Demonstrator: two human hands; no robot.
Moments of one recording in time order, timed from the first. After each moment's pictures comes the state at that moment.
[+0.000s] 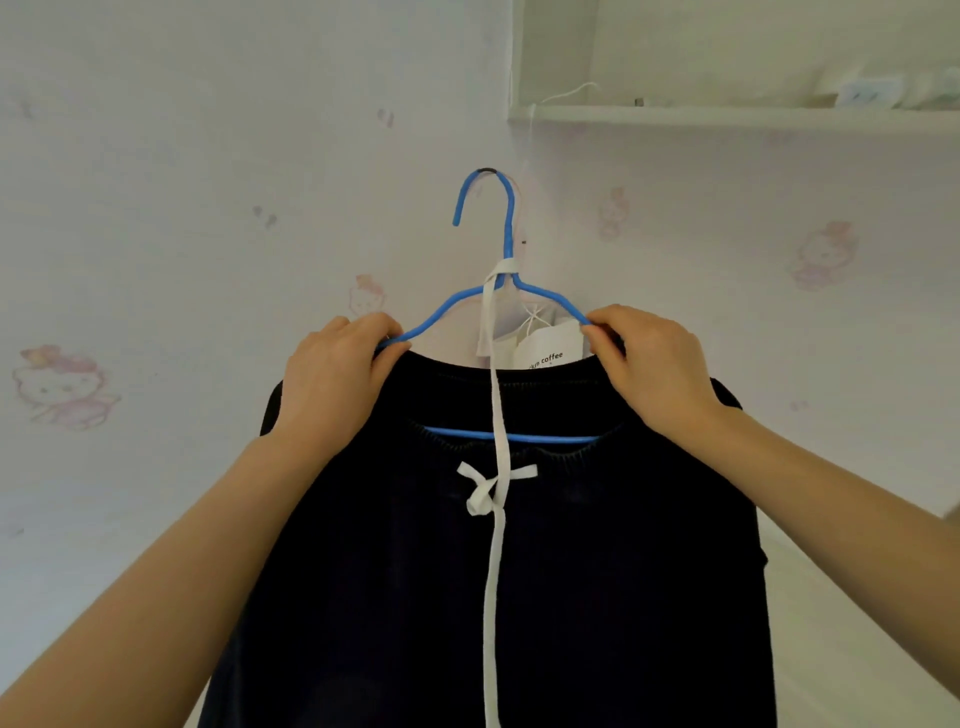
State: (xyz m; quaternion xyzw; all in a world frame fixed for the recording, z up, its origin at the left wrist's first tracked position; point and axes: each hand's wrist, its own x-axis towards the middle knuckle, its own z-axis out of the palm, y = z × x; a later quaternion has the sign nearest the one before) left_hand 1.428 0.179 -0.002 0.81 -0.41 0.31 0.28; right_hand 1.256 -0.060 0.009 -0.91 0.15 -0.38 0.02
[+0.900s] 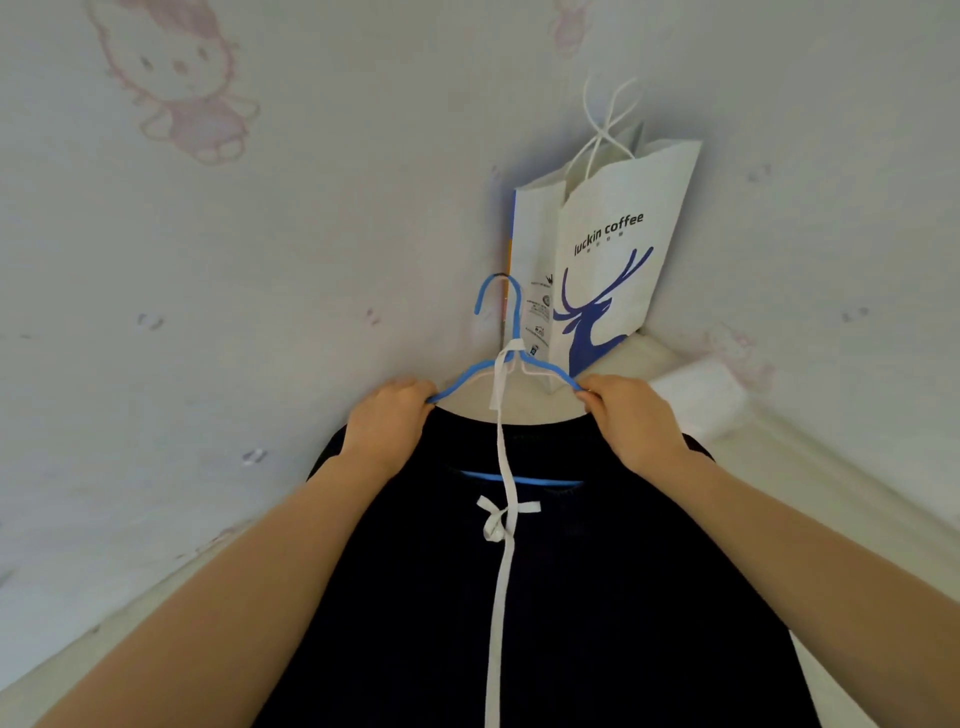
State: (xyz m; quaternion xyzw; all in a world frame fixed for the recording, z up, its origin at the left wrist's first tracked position) left_hand 1.591 0.023 -0.322 0.92 -0.37 -0.03 0.13; right_hand 1.423 -0.195 -0.303 -0.95 0.24 -0.09 0.16
